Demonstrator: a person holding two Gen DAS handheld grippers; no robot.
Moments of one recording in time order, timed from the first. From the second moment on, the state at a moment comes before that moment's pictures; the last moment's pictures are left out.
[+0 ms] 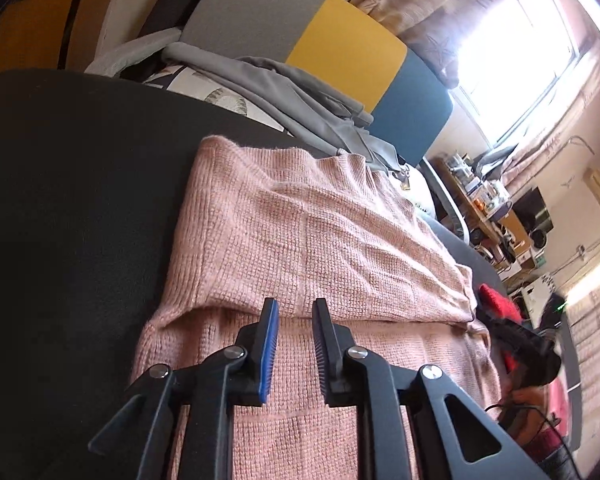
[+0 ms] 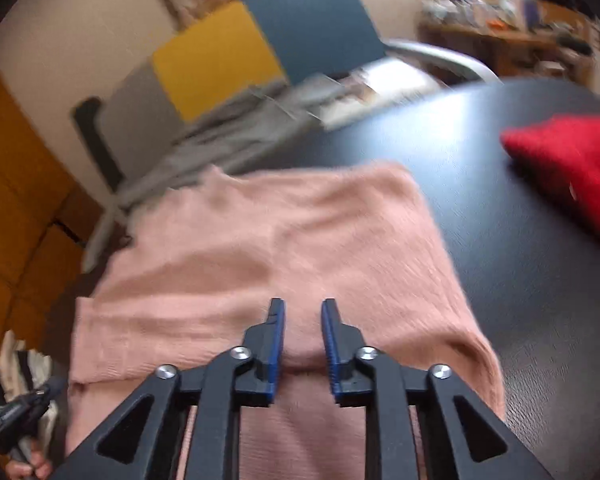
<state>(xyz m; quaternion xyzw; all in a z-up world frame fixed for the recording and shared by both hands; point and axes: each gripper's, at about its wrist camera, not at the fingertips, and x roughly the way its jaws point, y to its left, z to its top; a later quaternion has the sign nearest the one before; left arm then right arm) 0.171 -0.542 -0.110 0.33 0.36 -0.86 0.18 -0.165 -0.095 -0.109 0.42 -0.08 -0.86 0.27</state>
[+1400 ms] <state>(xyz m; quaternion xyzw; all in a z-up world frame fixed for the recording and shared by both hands) 0.060 -0.605 -0.109 0.38 0.22 -0.88 0.18 -0.209 -0.161 -0.126 0.41 0.07 -0.84 0.35</state>
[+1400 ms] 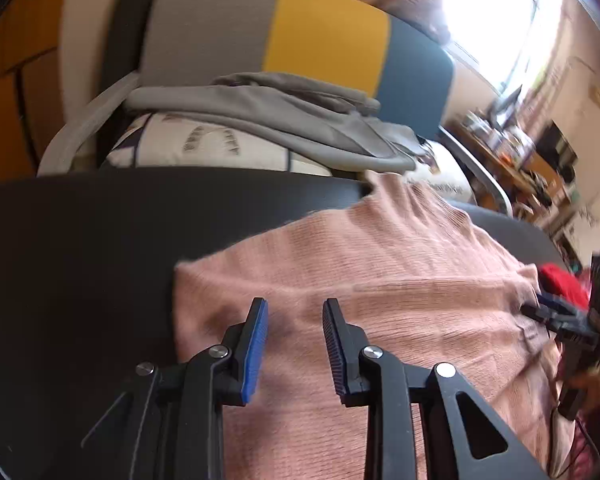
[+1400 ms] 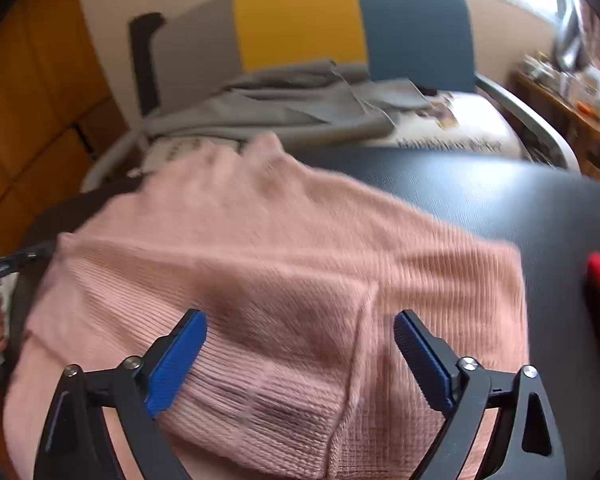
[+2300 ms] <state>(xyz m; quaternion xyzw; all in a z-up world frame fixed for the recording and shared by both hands) -0.175 -0.645 -0.128 0.48 0.19 -0.86 -0.05 -0.399 -0.304 -0.151 0.57 0.03 -0.64 0.52</state>
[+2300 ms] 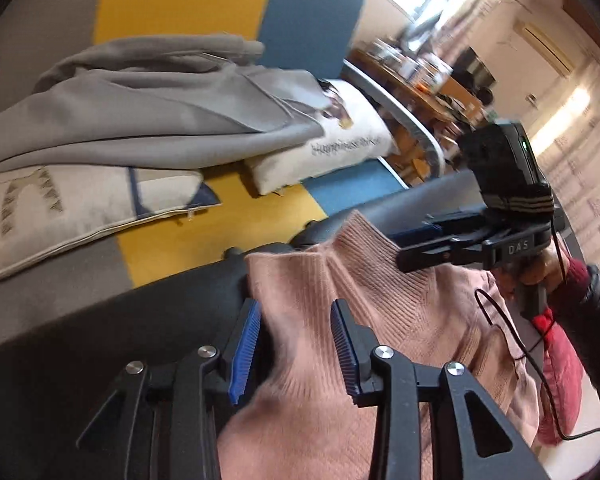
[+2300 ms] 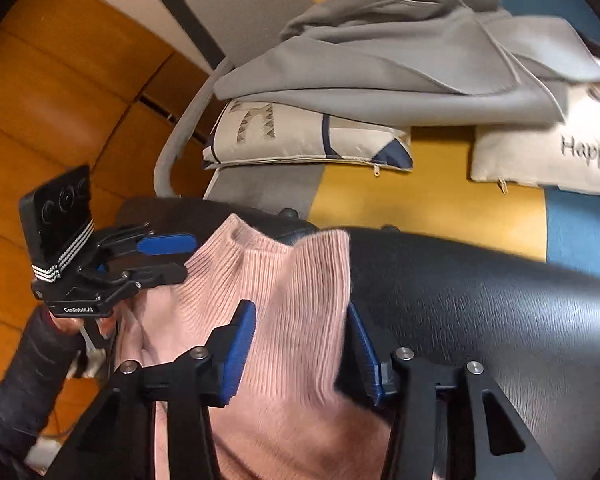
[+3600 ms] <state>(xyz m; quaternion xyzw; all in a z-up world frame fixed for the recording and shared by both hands) -0.113 -0.629 -0.093 0.48 0.17 -0.86 -0.06 -0.265 -0.240 -0.067 0.48 0.10 -0.67 0.56</state>
